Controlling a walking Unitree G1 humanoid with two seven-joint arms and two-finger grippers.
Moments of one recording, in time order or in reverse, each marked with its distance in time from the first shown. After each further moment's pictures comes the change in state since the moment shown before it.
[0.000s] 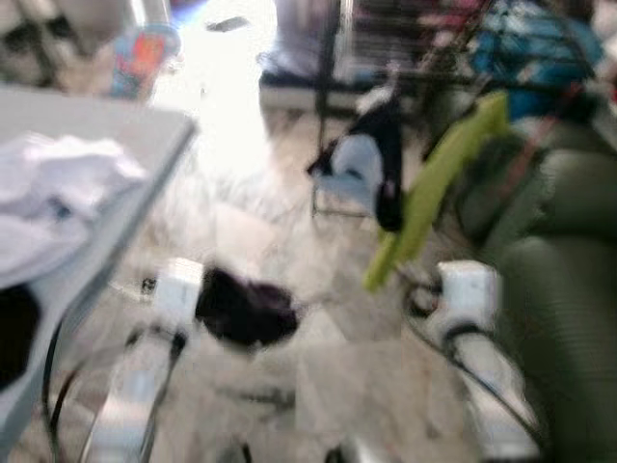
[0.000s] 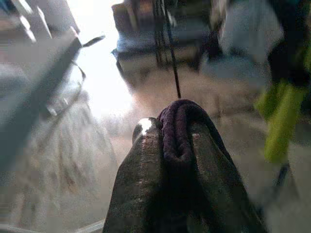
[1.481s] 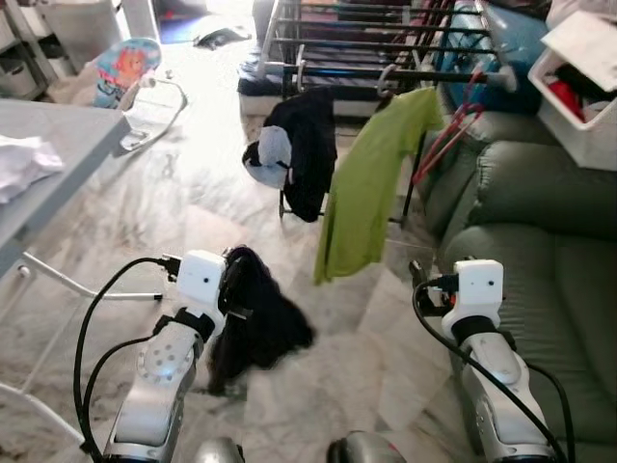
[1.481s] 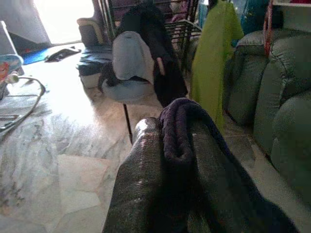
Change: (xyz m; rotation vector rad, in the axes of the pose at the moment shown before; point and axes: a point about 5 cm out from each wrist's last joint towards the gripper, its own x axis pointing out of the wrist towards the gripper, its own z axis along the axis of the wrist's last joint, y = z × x) left arm 0.009 -0.019 0.005 -0.084 -0.014 -0.074; right arm -0.003 -0.014 -0.003 -0.015 0.028 -0.049
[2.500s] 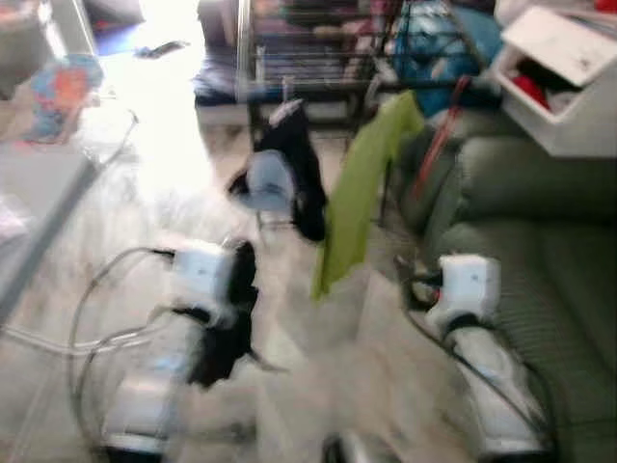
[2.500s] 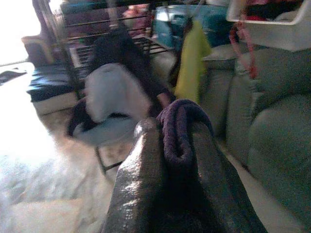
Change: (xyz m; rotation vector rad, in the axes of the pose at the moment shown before) left arm 0.009 -0.015 0.011 -0.018 -0.049 -0.084; right arm 0.004 -0.001 -0.001 0.000 0.007 -0.016
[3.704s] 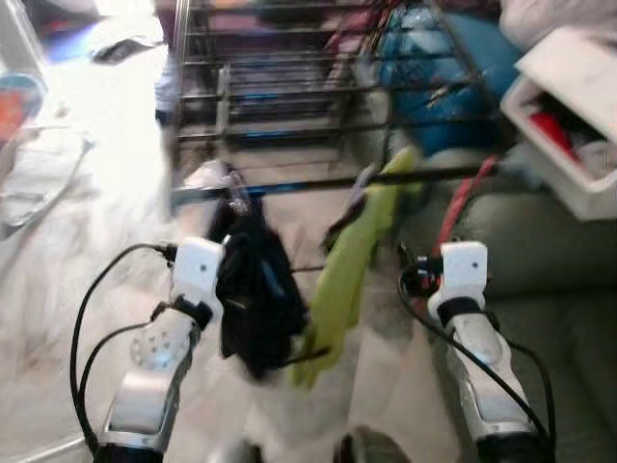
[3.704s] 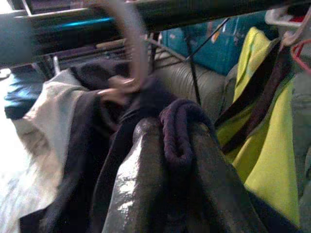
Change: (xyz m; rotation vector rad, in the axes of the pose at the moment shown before) left arm -0.002 0.013 0.004 0.010 -0.001 0.042; right arm 0.016 0.007 0.019 -0.043 -0.078 -0.001
